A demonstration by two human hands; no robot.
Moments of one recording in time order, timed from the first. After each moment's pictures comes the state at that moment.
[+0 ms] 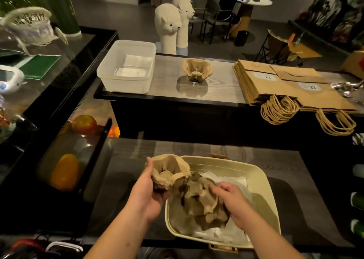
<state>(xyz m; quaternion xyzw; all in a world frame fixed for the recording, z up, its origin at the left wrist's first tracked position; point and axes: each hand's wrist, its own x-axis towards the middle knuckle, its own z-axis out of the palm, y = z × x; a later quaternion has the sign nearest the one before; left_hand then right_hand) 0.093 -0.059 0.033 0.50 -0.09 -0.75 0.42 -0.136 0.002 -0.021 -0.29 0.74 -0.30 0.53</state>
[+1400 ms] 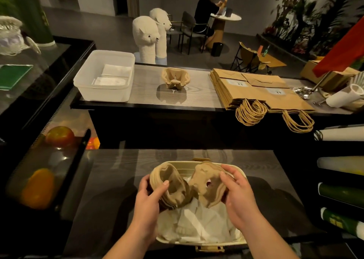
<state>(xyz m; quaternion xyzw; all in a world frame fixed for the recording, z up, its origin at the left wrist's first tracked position) 0.067 -0.029 0.011 0.49 -0.28 -0.71 0.42 -0.133 0.025 0.060 -0.15 0.63 -0.60 0.47</state>
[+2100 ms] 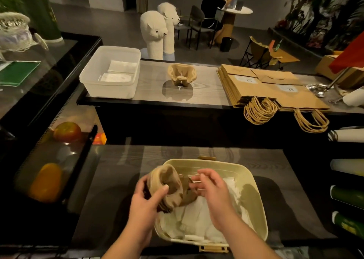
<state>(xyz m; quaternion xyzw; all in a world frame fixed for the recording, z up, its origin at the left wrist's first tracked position) 0.080 -0.028 -0.012 0.52 -0.33 -0.65 0.44 -0.097 0.002 0.024 -0.25 0.67 -0.50 0.48</state>
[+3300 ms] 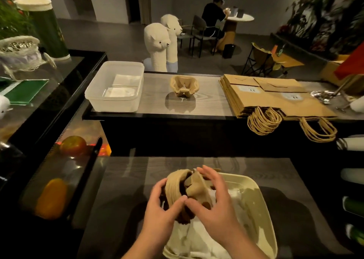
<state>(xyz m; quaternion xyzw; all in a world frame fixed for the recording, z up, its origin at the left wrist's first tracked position) 0.066 -0.034 0.013 0.47 -0.49 -0.61 0.40 -0.092 0.008 0.045 -0.51 0.63 -0.48 0.34</state>
